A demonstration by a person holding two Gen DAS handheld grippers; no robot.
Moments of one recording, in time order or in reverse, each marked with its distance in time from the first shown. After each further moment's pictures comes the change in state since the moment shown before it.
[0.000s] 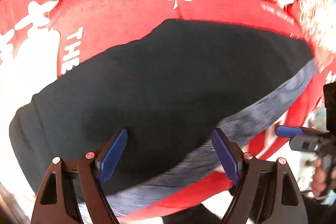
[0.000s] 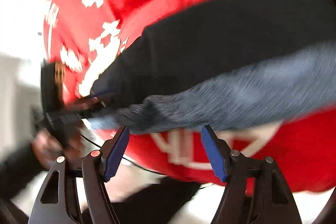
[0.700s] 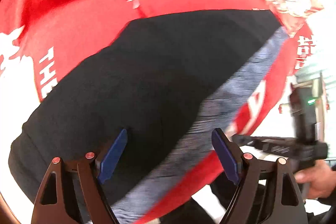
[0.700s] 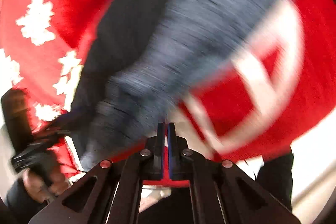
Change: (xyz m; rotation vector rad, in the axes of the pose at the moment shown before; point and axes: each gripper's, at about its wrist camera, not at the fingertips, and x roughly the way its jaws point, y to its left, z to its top) left arm -0.013 -0.012 -0.009 0.232 0.025 -0.197; right arm 0.051 0.000 -0.068 0.301 -0.109 -0.281
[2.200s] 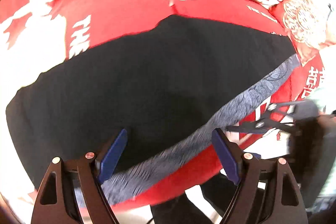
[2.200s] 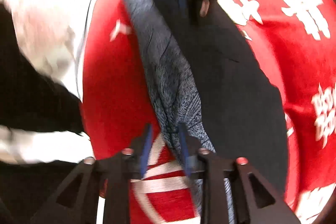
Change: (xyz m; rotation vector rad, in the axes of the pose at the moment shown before) left arm -0.039 0.074 -0.054 -0.221 -0.065 0.060; right arm 0.000 0.111 -0.072 -1.884 0.006 -0.271
